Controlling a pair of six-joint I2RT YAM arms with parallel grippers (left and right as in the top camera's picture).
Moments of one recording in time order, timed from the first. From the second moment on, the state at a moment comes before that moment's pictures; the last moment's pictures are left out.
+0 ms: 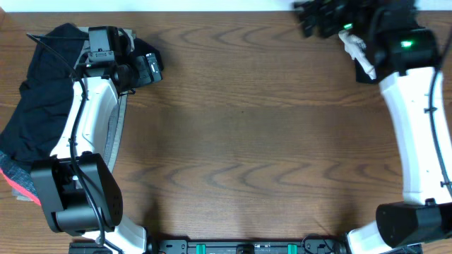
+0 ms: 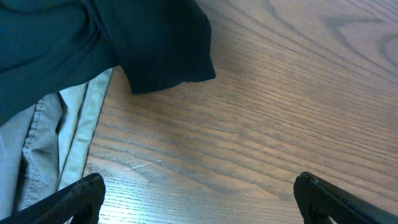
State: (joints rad) left arm 0.09 1.78 1.40 -0.63 0.17 -0.23; right arm 0.17 1.70 1.88 -0.67 -0.36 -0.14
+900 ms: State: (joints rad) left arm 0.09 1.78 1.40 -0.63 0.17 -0.23; right arm 0.35 1.64 1.70 -0.60 -0.23 -0.14
